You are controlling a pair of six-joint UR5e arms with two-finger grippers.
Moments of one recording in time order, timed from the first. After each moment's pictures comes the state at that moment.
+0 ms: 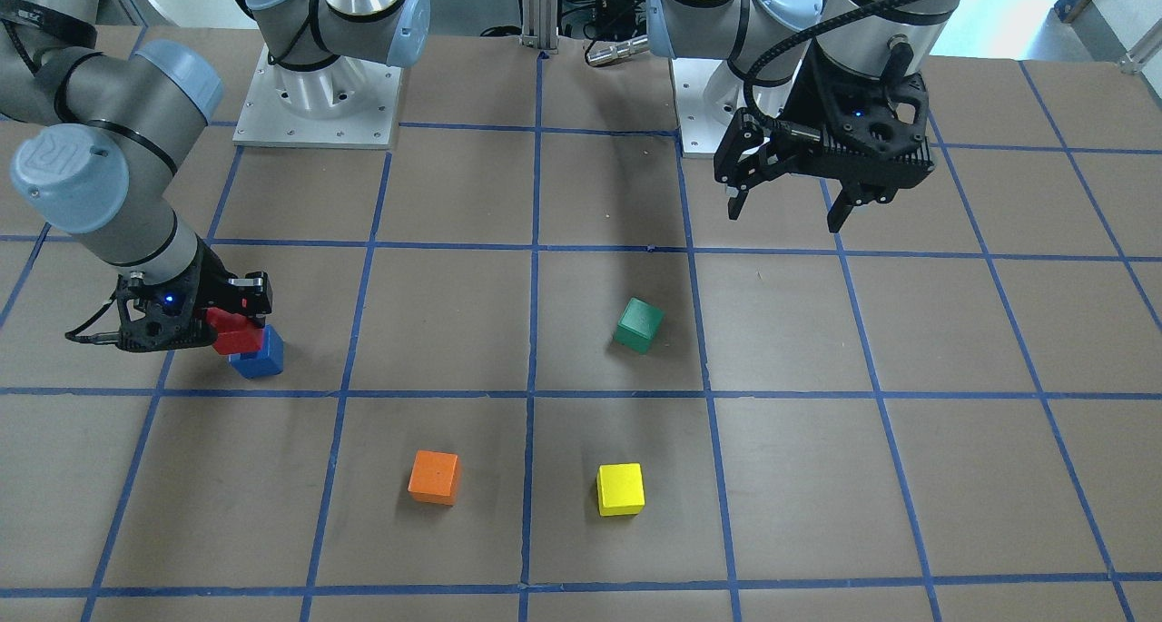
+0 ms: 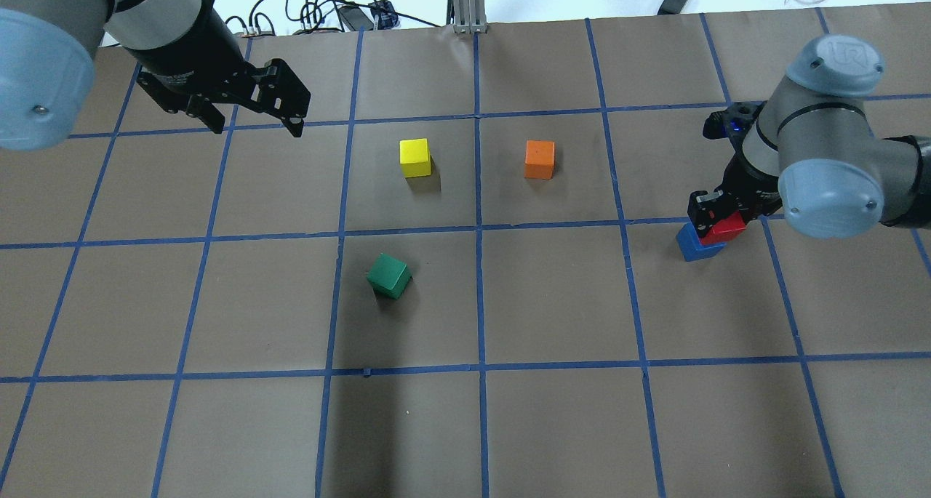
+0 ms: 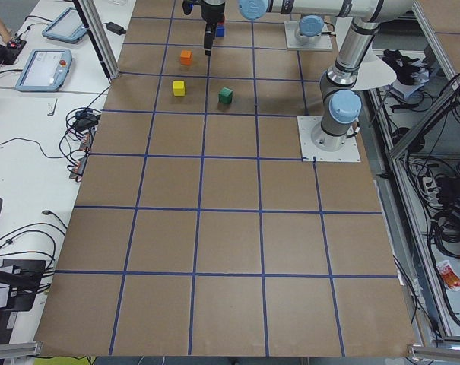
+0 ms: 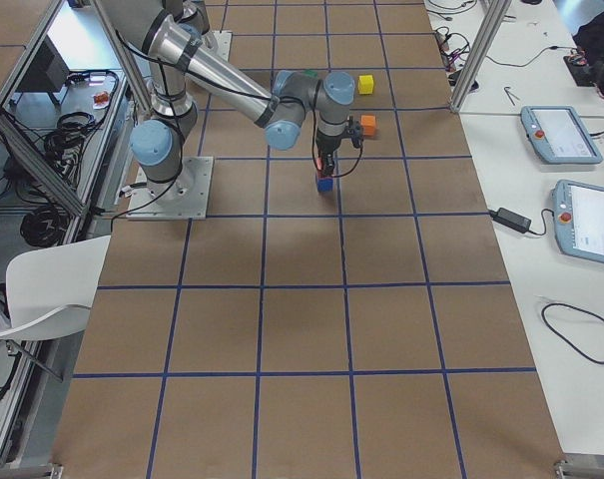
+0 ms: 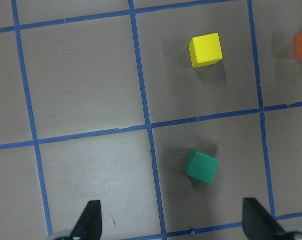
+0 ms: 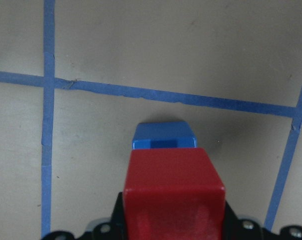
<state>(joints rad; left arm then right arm) -1.58 -1.57 -1.55 -1.48 1.54 0.11 1.33 -1.39 1.99 -2.10 -1.59 -0.37</state>
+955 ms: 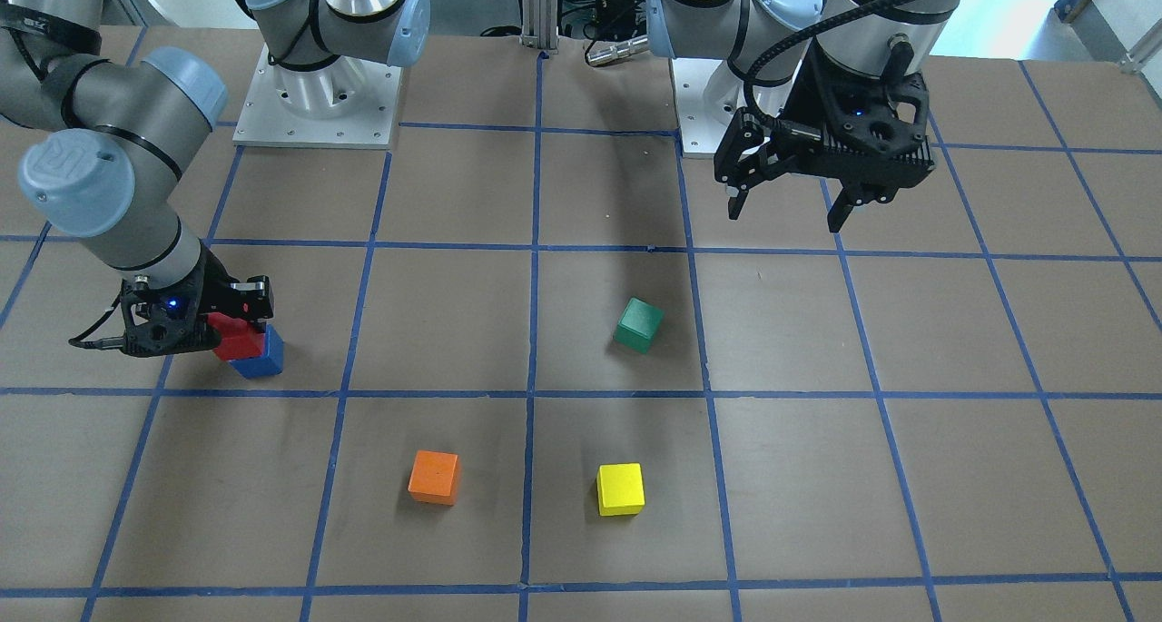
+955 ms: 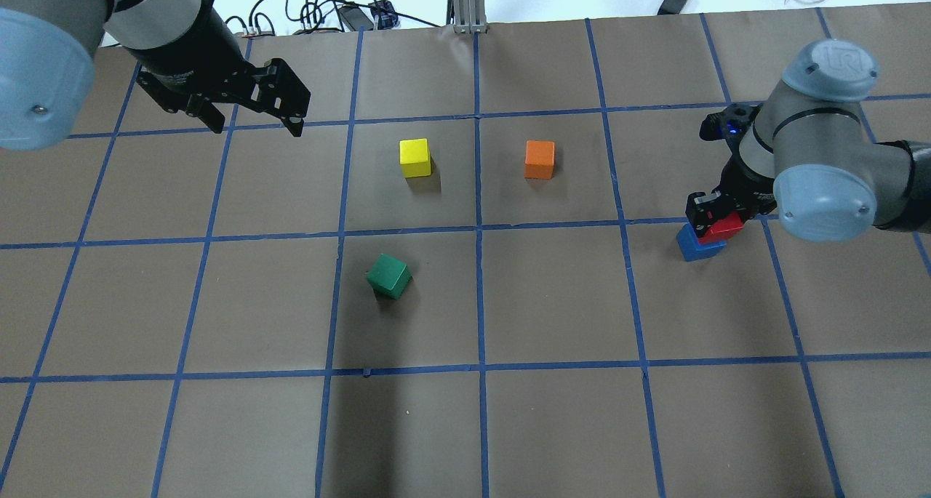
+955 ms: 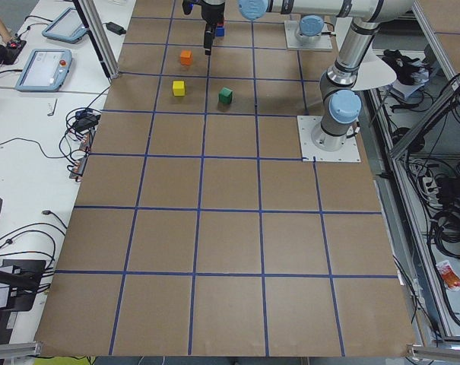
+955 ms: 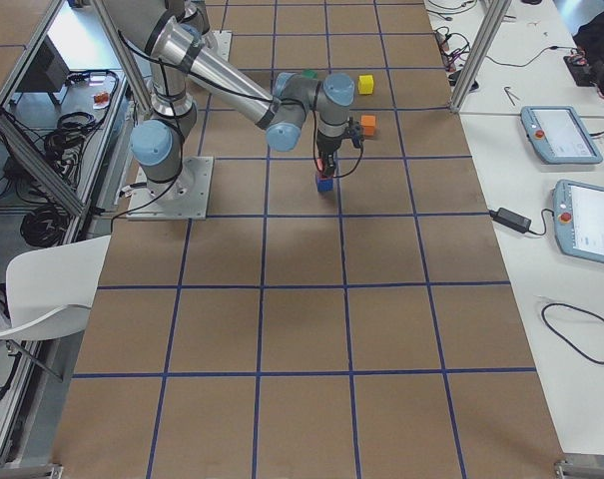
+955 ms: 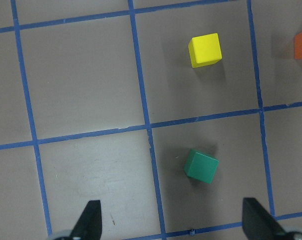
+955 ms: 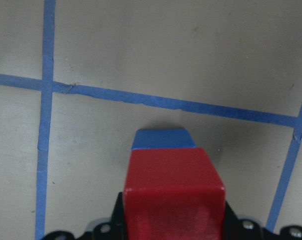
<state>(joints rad) -1.58 -1.57 -1.55 -1.48 1.54 0.11 1.33 -1.38 2.00 -2.14 -1.59 -0.40</state>
